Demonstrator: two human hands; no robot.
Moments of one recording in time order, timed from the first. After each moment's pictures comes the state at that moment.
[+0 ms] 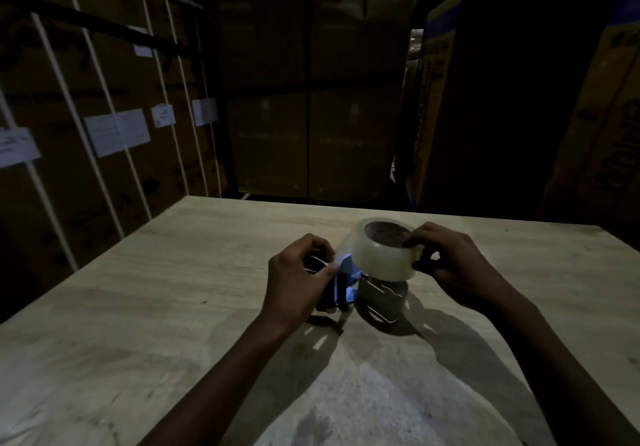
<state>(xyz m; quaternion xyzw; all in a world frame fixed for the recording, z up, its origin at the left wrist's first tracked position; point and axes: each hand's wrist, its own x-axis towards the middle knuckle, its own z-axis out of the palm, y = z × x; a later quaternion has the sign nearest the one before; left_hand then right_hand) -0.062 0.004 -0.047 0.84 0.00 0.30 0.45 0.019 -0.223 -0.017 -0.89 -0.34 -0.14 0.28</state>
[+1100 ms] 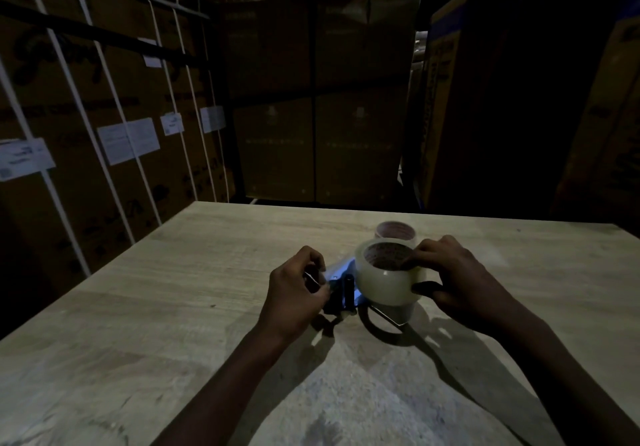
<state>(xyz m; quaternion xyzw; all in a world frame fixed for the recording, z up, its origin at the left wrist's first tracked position) -0.063 0.019 -0.068 0.87 0.00 0.27 0.41 -0.004 -0.217 -0.026 -0.91 -0.35 -0.14 0.20</state>
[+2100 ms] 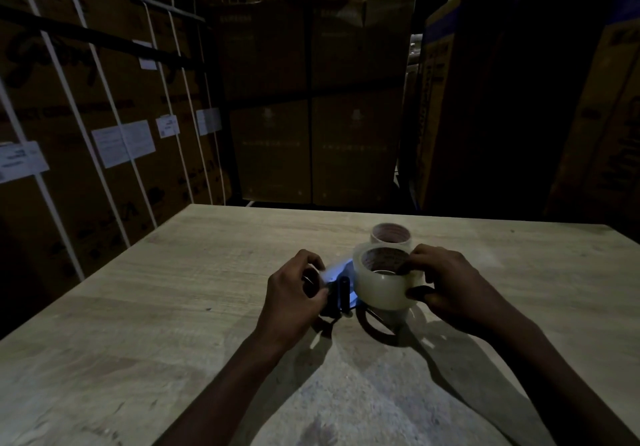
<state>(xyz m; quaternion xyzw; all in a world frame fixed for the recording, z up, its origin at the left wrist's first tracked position) -0.064 0.015 -0.069 0.87 0.00 0.27 0.41 -0.010 -0.213 -0.023 -0.92 -0.31 -0.11 0.21</state>
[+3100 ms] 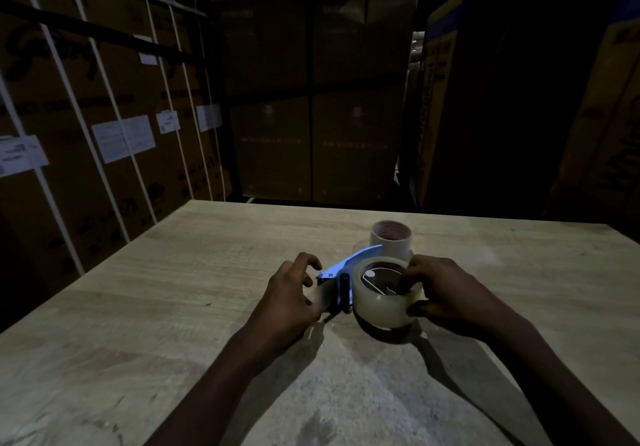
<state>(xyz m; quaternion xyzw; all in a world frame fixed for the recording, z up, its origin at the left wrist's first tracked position) -0.067 0.026 -0.076 0.91 0.03 0.16 0.39 -0.011 -0.211 -0.026 -0.94 -0.31 -0.04 0.16</state>
